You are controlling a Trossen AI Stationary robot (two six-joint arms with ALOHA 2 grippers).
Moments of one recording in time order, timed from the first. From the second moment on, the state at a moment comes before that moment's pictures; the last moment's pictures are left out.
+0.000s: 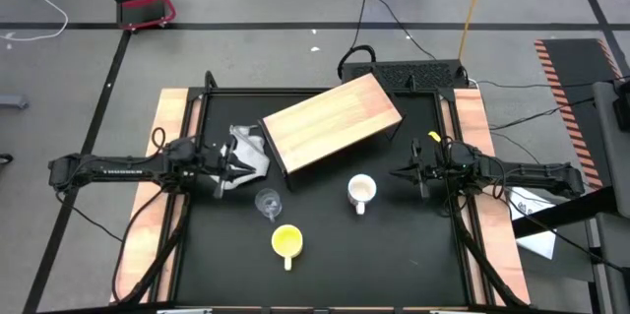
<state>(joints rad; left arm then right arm) 0.17 0.46 0.01 0.51 0.34 0.07 -0.13 0.17 0.02 0.02 -0.19 0.09</state>
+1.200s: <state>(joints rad) 0.17 0.46 0.01 0.58 0.33 0.02 -0.13 0.17 0.02 0.15 -0.19 0.10</state>
